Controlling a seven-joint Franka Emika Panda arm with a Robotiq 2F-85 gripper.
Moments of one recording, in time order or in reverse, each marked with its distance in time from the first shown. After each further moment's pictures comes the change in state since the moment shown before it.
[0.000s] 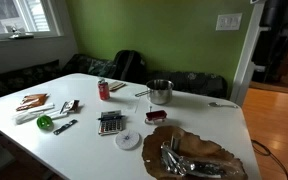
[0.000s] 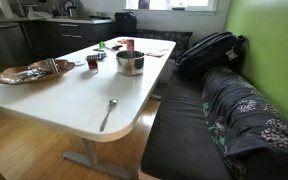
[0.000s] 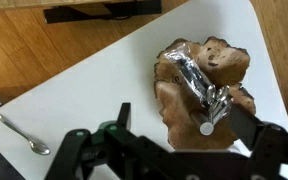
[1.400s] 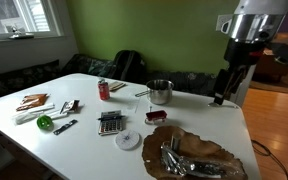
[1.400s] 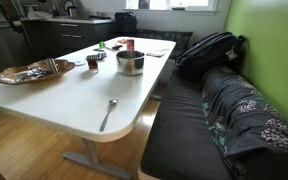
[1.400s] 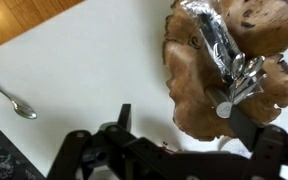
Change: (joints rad) arm -0.051 0.299 0.112 -0.016 -0.170 0.432 0.072
